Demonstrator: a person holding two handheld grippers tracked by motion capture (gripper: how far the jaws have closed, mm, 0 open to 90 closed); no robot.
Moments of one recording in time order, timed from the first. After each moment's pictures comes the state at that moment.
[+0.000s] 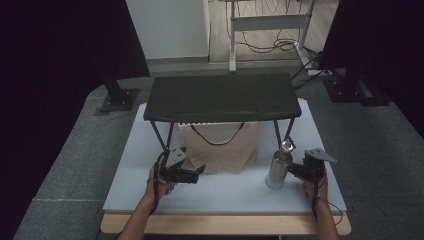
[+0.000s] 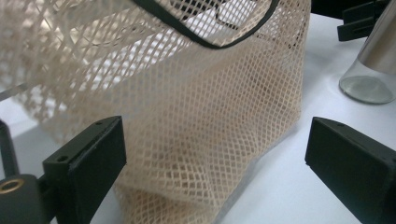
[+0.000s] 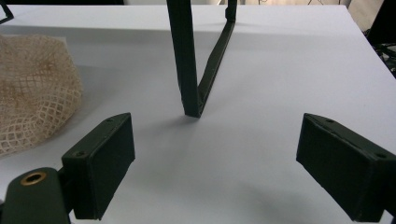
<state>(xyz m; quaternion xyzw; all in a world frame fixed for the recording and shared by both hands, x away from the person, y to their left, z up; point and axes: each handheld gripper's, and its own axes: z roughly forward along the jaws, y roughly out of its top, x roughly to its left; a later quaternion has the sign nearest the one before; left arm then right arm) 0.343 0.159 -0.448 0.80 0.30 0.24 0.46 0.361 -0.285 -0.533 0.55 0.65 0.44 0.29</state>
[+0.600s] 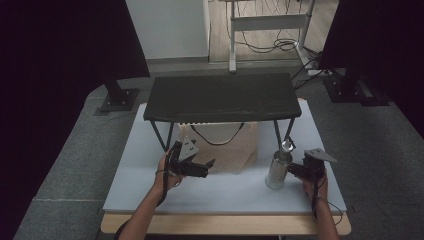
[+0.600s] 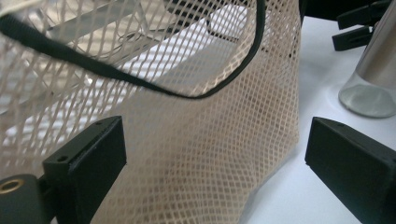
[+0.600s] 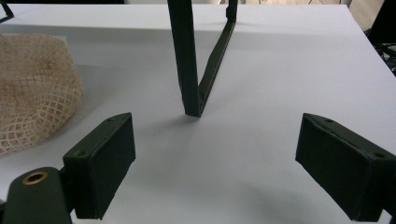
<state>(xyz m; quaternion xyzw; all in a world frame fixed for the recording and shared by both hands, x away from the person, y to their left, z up) 0.357 0.128 -0.433 0.81 0.27 0.26 0.45 0.361 -0.285 -0.533 0.55 0.65 0.44 0.29</state>
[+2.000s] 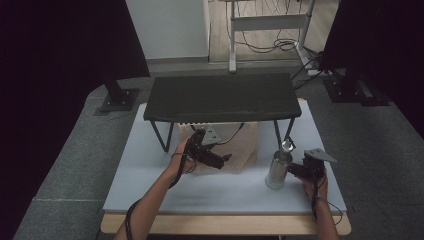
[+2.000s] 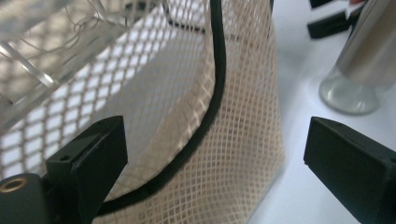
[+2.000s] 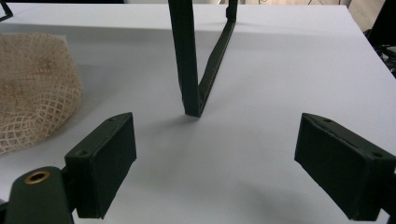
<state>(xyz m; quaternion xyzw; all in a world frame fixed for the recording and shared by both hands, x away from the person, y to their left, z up) 0.395 0.080 -0.426 0.87 0.21 0.20 0.39 0.361 -0.284 -0.534 0.55 0.65 0.44 0.29</state>
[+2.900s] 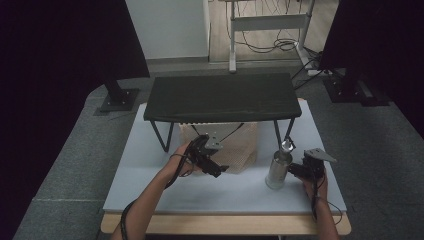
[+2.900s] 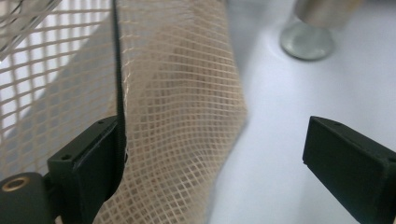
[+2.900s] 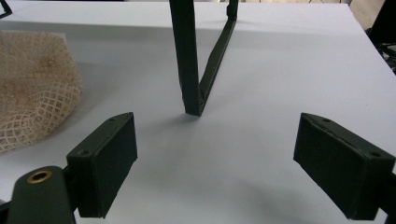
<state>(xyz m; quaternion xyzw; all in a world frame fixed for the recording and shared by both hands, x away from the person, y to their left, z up) 0.381 0.083 -0.426 0.92 0.15 0.14 0.34 0.362 -0.284 -0.534 0.55 0.65 0.44 0.29</state>
